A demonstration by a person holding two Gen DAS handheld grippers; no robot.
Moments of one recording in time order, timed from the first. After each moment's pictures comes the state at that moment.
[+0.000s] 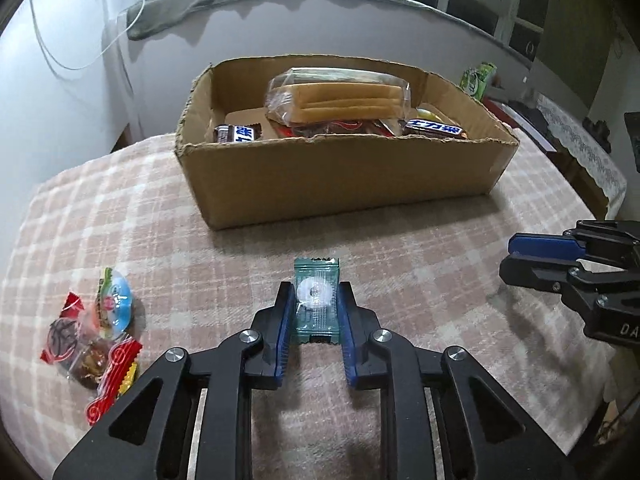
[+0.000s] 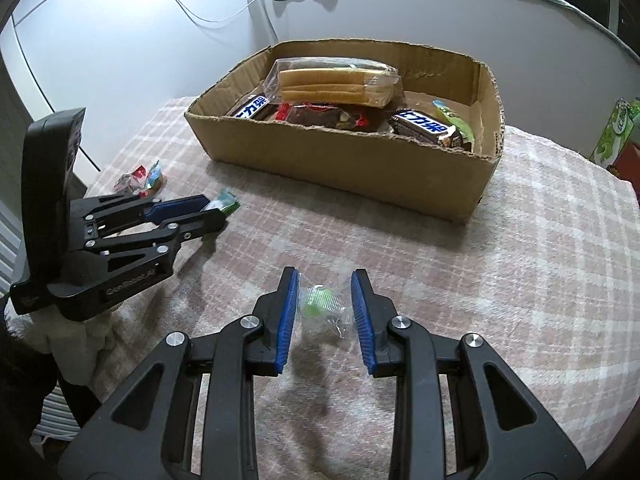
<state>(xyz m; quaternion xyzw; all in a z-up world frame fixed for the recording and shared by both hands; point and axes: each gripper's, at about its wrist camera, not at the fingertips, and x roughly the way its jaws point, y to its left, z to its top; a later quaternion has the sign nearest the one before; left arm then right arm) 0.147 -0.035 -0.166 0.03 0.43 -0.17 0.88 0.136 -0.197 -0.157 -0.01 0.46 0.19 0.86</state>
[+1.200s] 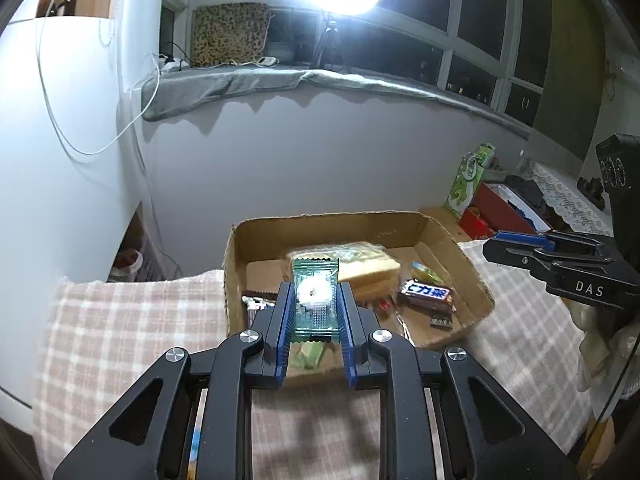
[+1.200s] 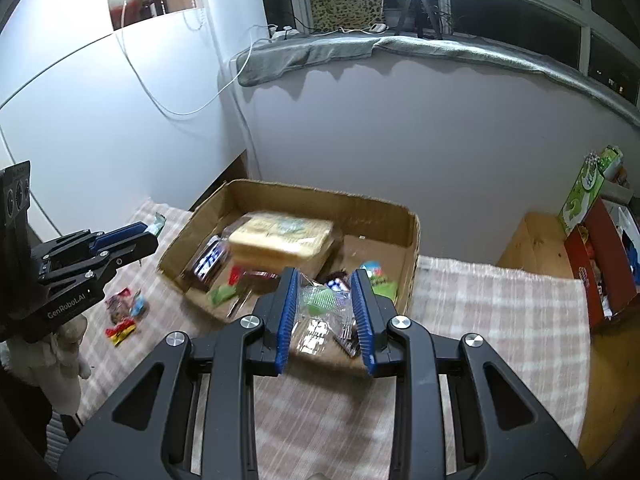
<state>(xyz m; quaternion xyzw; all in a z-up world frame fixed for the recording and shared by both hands) 0.192 -0.025 -0.063 0.00 0.33 -0.16 0.93 0.211 -0.234 -0.060 0.01 0.38 0.15 0.91</state>
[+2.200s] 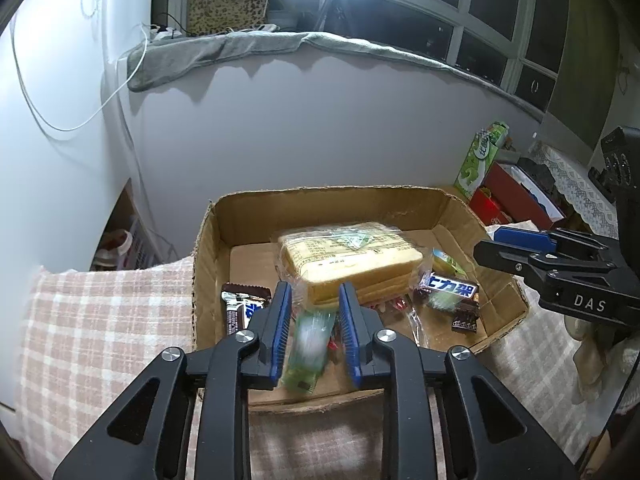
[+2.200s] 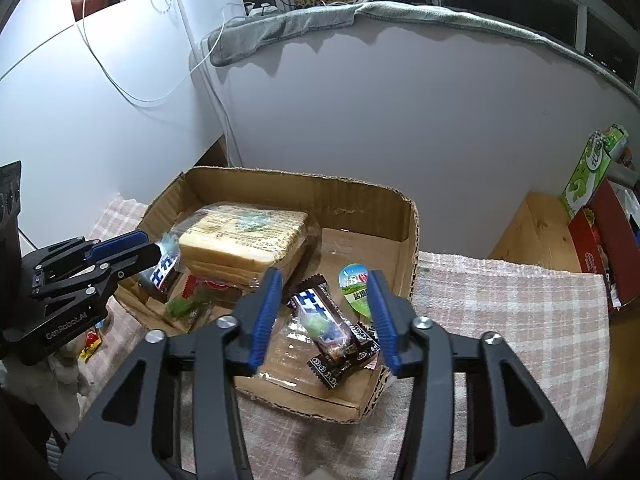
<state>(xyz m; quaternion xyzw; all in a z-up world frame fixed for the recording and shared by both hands) 0.226 -0.041 -0.091 0.01 0.38 -0.16 0.91 0.253 -0.238 -0.100 0.02 0.41 0.14 0.90</state>
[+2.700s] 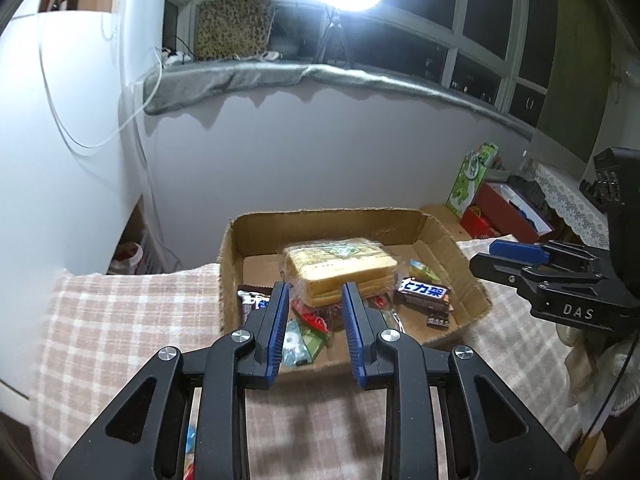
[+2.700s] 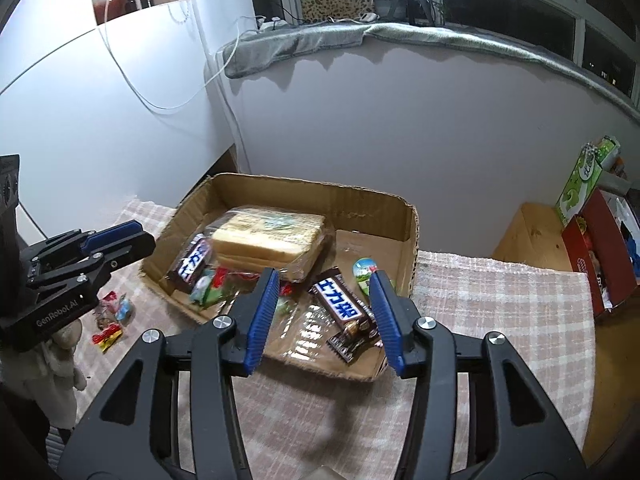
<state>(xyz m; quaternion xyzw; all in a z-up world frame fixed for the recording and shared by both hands) 0.178 -0.024 -0.055 0.00 0.34 -0.16 0.93 0.215 -0.232 -0.071 0.01 0.39 0.14 0.91</state>
